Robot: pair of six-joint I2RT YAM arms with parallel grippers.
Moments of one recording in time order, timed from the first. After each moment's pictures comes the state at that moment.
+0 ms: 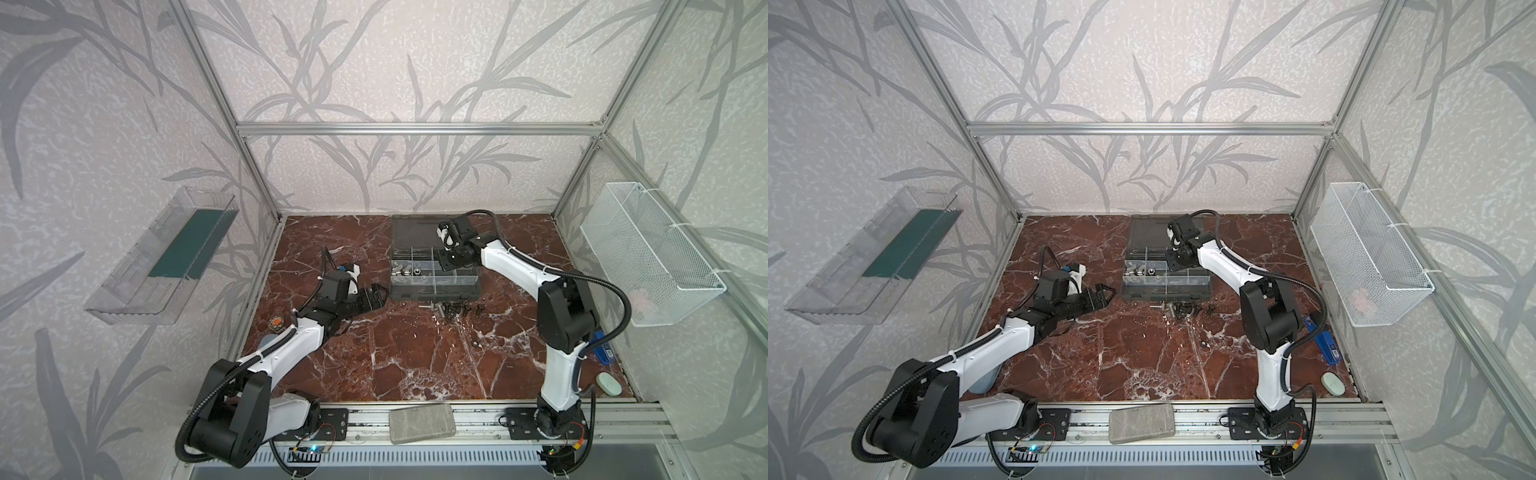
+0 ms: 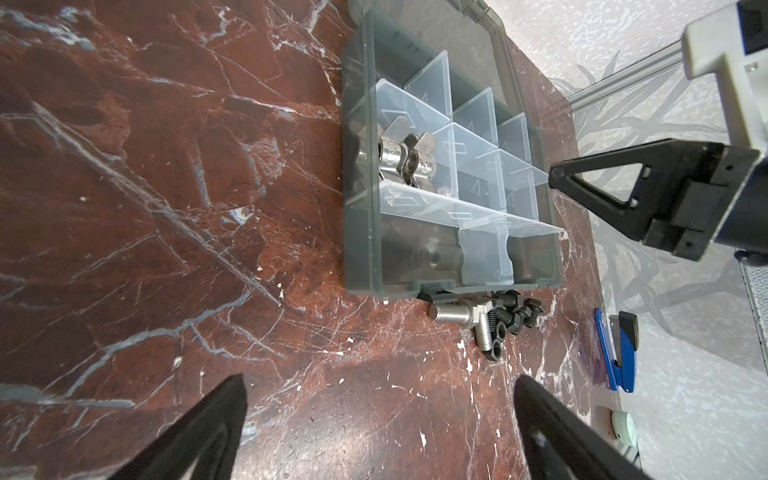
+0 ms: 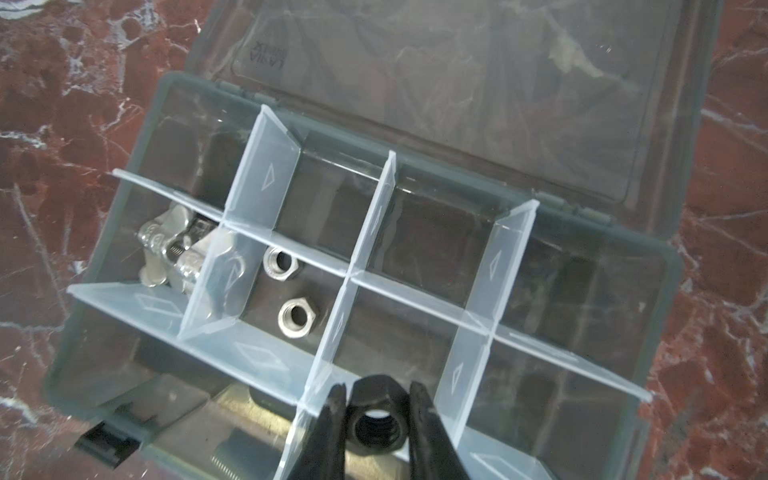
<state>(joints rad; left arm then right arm) -0.30 1.24 0.58 -0.02 0.32 -0.66 0.48 2.01 1.62 -0.63 -0.03 0.15</state>
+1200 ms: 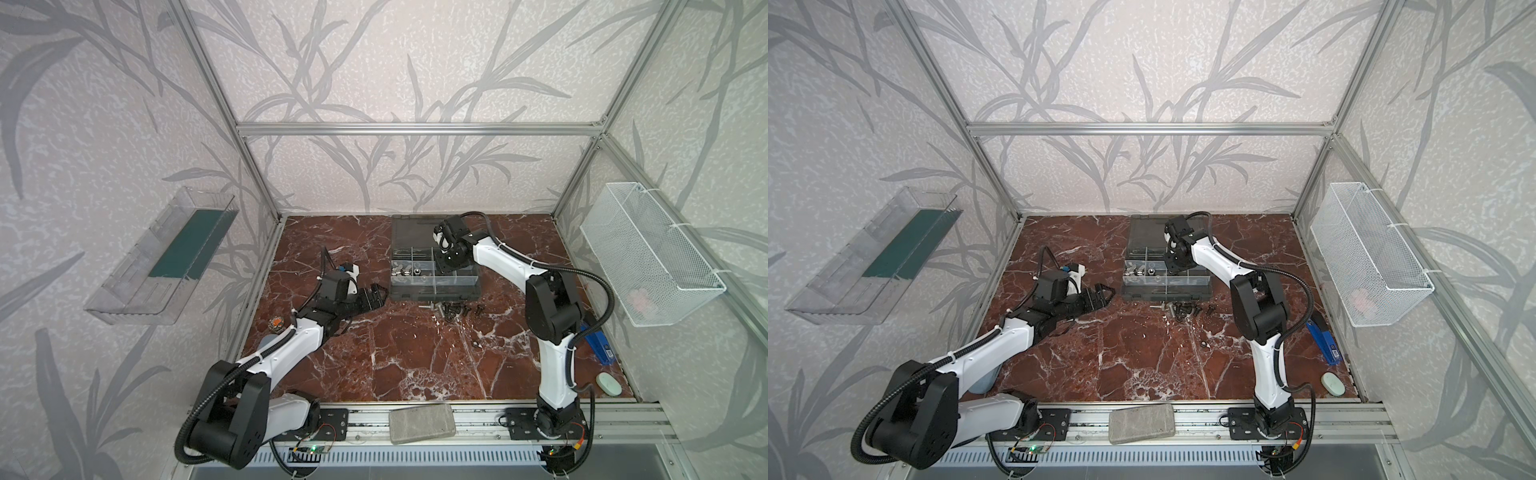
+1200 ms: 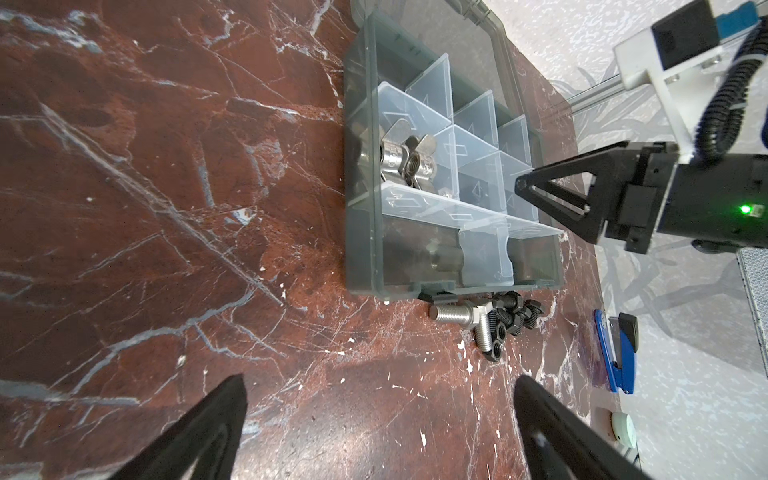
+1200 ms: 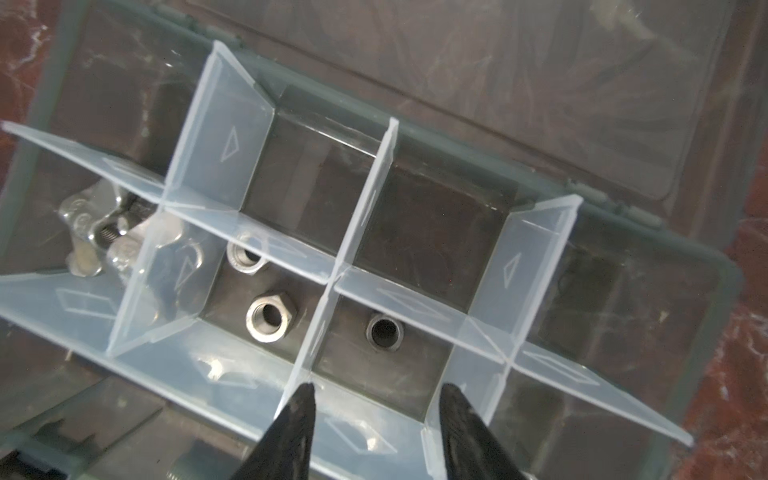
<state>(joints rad) -0.29 1.24 0.58 -0.02 0.32 -0.66 0.47 2.03 1.65 -0.72 -0.02 0.10</state>
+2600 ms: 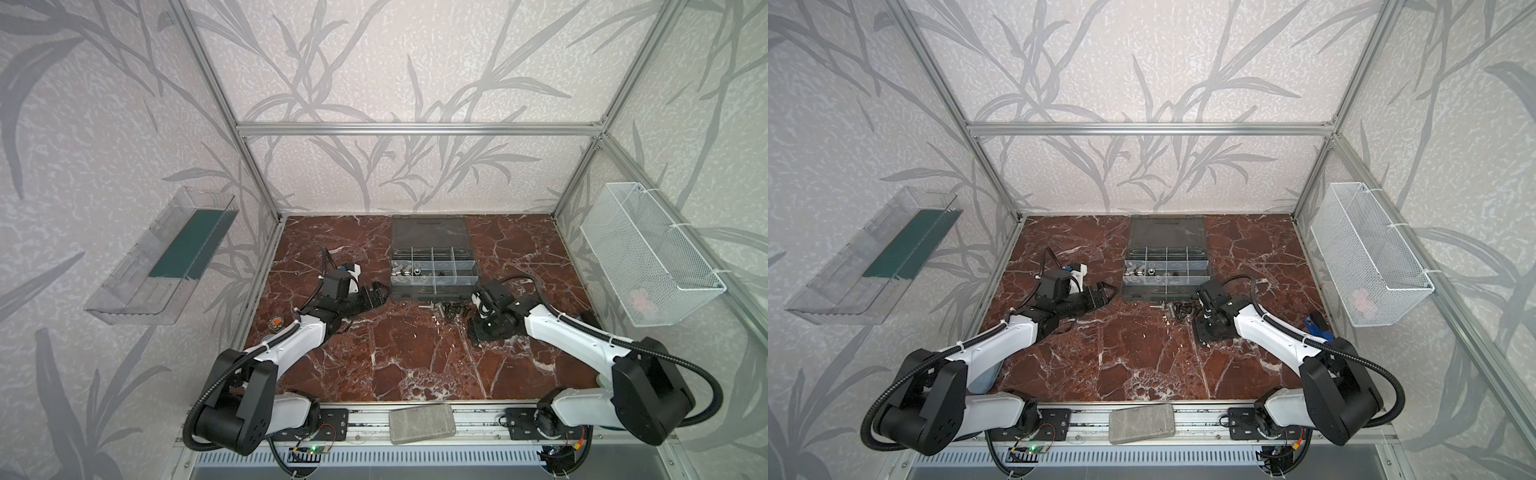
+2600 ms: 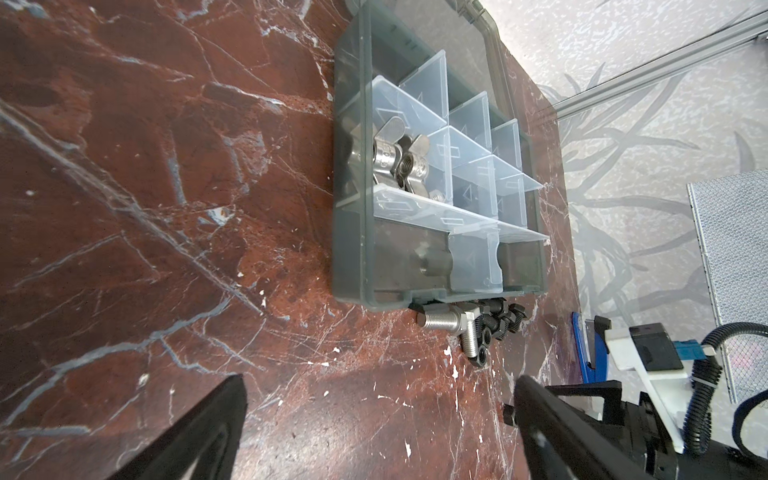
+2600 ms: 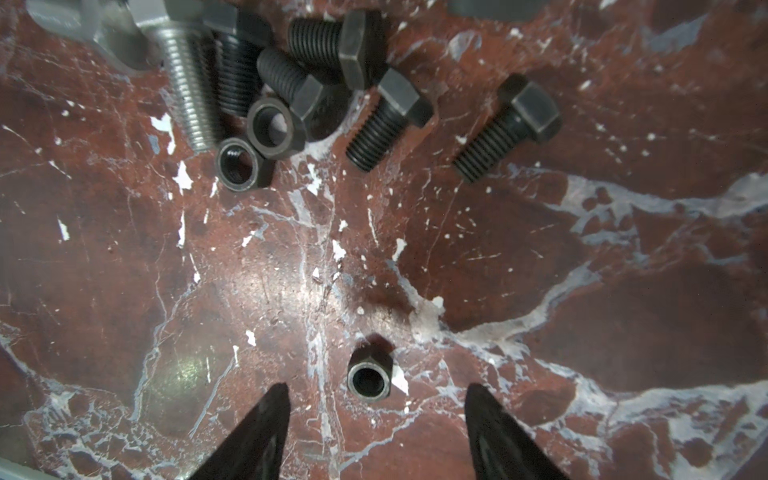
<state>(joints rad) -0.29 1.30 0.58 0.06 0.38 -0.71 0.54 1.36 0.76 -0.69 -0.06 0.40</state>
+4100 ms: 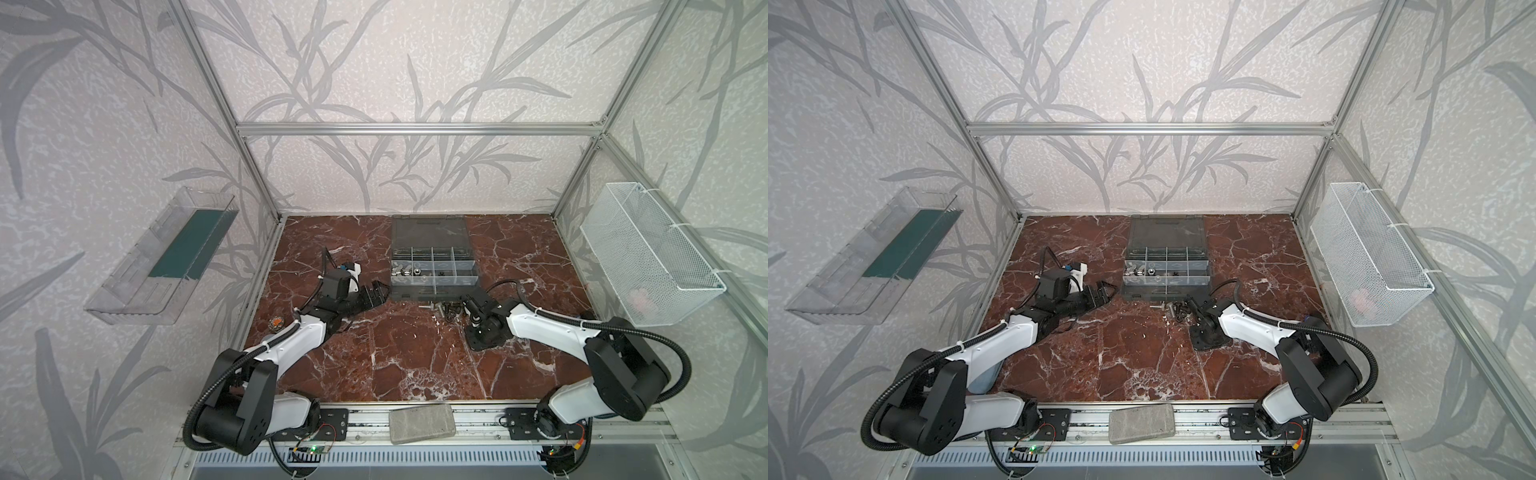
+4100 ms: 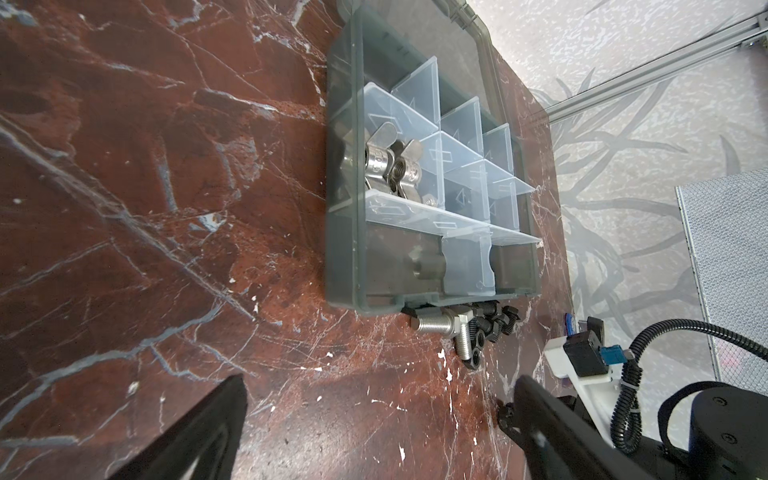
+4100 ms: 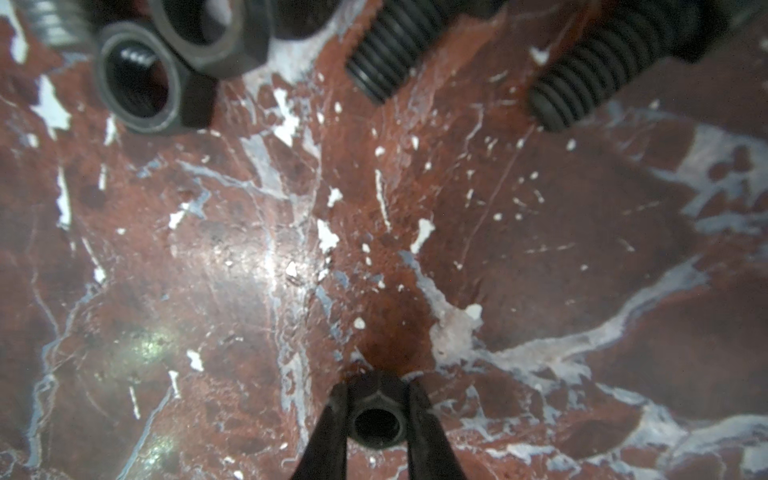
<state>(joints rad) -0.29 1.30 0.58 0.07 0.38 -0.72 0.63 1.49 0.76 -0.67 -0.01 0.42</state>
